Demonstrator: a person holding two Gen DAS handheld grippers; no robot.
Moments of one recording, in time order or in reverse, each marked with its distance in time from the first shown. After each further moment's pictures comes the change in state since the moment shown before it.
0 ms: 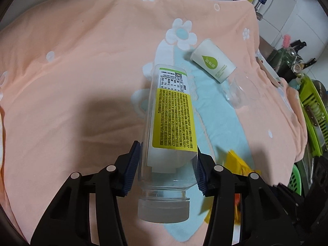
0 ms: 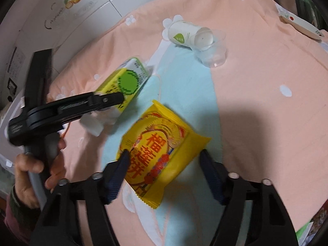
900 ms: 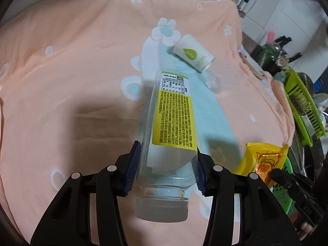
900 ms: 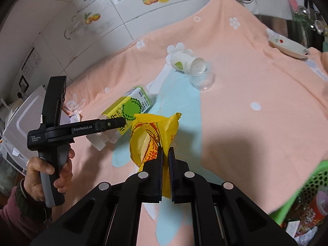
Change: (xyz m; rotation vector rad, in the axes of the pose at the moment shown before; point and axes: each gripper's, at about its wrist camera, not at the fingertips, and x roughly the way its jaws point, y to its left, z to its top) left arm -0.025 -0.012 -0.031 0.037 -0.017 -0.089; right arm -0.078 -0.008 -0.020 -0.061 -0.145 0.003
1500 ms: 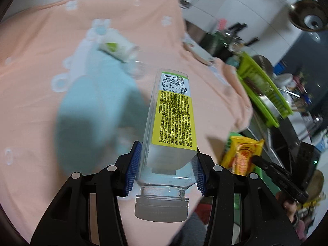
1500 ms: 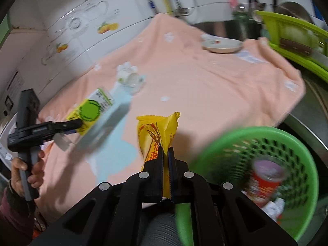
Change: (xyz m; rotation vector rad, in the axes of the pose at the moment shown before) left arm -0.023 -0.105 -0.040 0.111 0.015 -0.254; right arm -0.118 -0.095 -0.064 0.125 -0.104 -0.207
